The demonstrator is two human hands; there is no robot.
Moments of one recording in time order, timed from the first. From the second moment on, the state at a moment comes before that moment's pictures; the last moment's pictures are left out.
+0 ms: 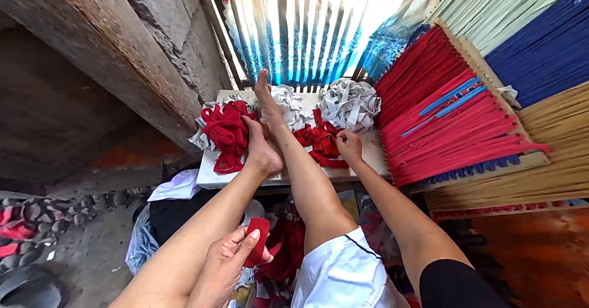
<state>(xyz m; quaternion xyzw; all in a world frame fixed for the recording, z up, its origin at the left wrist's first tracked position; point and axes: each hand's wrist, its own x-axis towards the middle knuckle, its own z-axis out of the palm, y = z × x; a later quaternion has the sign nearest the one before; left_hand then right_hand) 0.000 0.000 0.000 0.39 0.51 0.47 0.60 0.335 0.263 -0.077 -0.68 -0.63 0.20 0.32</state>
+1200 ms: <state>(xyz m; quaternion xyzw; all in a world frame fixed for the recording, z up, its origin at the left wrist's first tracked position) 0.004 -0.004 0.000 0.39 0.53 0.47 0.59 0.371 0.251 -0.005 -0.68 -0.66 0.25 0.21</state>
